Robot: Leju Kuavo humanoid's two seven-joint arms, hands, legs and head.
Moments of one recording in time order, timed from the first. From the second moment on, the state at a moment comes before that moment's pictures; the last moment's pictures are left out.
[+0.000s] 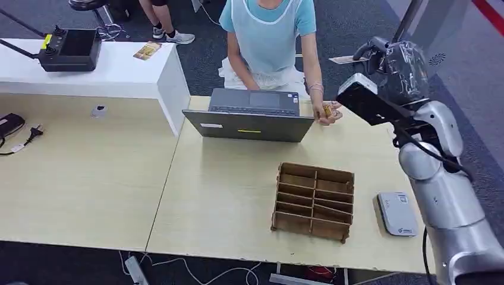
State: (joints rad) left arm -0.07 -0.20 1.03 -0.23 -1.42 0.14 0.00; right arm -0.74 -0.31 0.34 -1.54 0.78 -0.01 -0.08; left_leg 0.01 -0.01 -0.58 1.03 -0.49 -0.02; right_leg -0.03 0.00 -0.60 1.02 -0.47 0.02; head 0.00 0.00
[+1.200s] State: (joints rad) left arm -0.08 -0.21 1.01 -0.23 -1.44 0.14 -0.01; right arm -1.15 -0.16 0.43 -0.79 0.66 0.15 -0.01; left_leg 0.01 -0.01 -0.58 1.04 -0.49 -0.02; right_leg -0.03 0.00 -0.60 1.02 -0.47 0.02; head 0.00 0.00
